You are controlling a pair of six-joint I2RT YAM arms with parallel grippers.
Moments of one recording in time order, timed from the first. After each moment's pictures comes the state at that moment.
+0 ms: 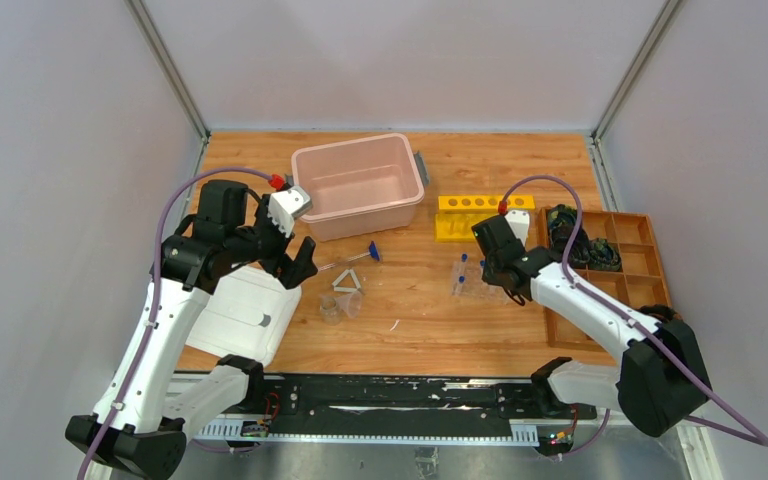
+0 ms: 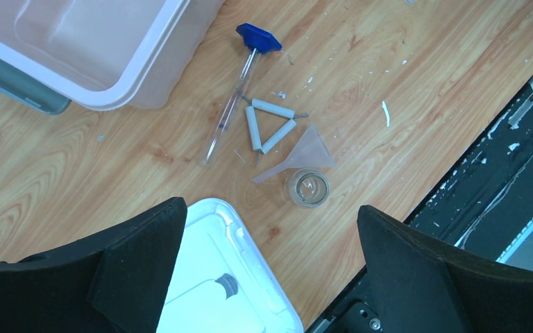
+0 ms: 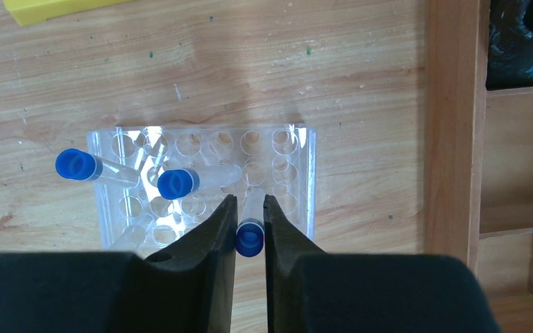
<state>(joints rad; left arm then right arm) -0.25 0.95 1.16 -0.97 0.48 0.38 0.53 1.20 0.76 -0.58 0.46 0.57</state>
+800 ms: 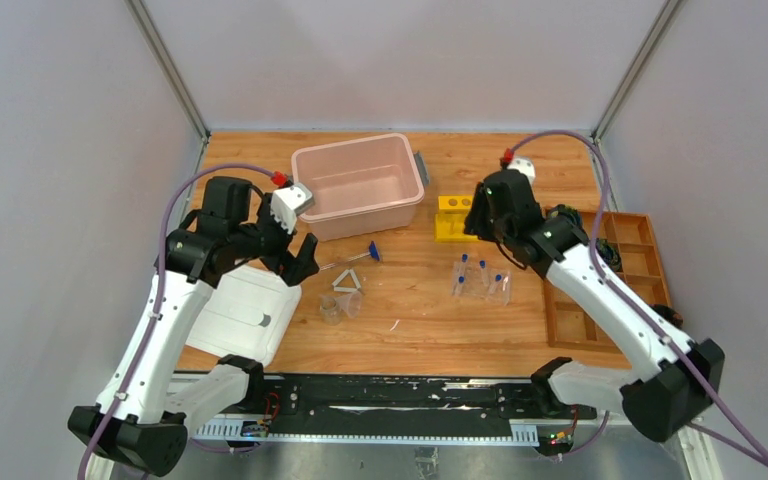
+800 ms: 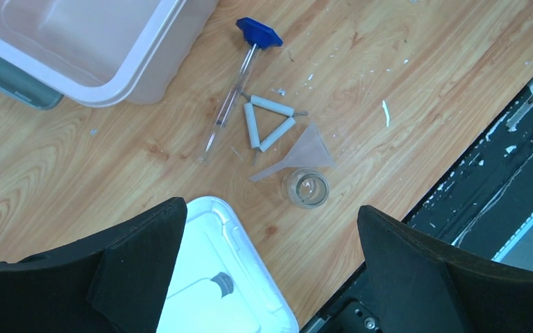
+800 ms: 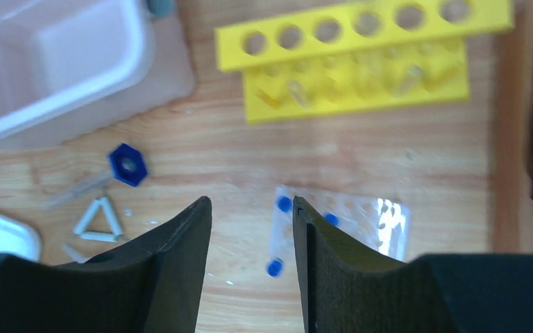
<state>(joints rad) -0.25 0.98 1.17 -0.97 0.47 0.36 0.54 1.11 1.05 -0.62 0.33 0.55</state>
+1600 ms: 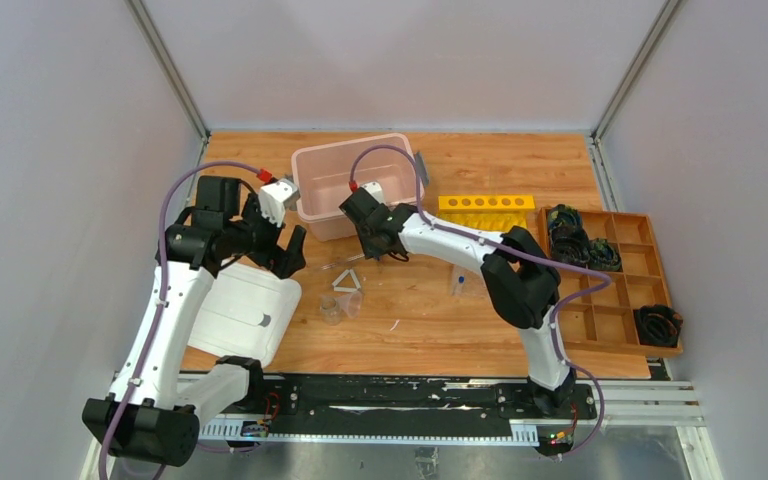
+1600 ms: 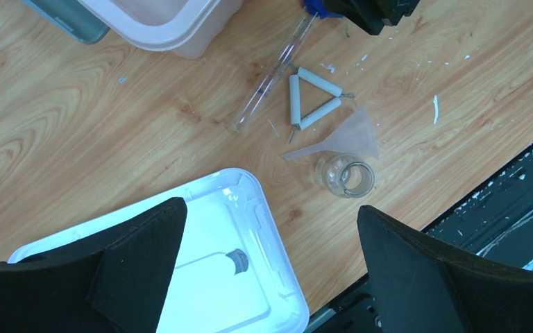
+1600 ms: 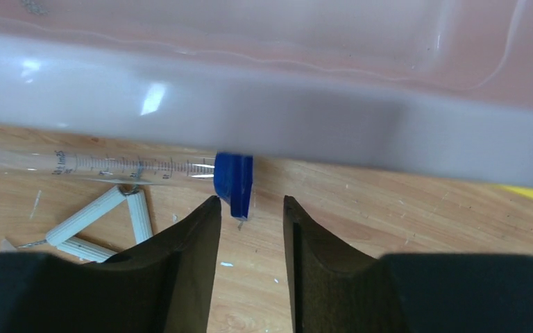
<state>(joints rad) -0.12 1.03 1.13 -0.98 0.43 0.36 0.89 2.04 1.61 -0.58 0.32 0.42</state>
